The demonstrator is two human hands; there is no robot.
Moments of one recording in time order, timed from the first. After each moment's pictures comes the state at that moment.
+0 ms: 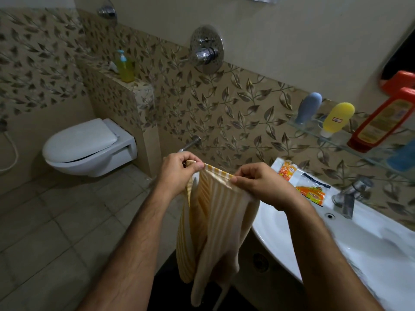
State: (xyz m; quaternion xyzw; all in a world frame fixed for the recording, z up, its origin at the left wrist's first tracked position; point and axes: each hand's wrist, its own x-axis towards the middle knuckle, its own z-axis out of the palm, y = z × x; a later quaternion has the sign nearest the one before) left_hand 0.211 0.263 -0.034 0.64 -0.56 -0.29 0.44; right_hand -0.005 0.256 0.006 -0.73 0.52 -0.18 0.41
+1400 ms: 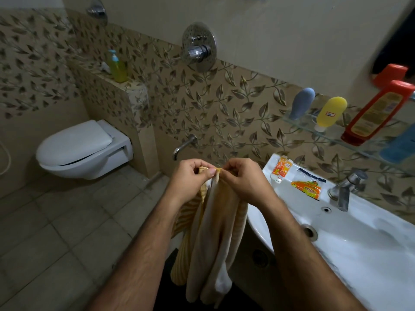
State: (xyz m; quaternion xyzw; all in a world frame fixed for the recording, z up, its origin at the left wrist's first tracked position) left_hand 0.181 0.273 -0.036 0.57 -0.52 -0.44 0.46; right_hand 0.020 0.253 -0.017 -0.75 0.56 -0.26 0.24
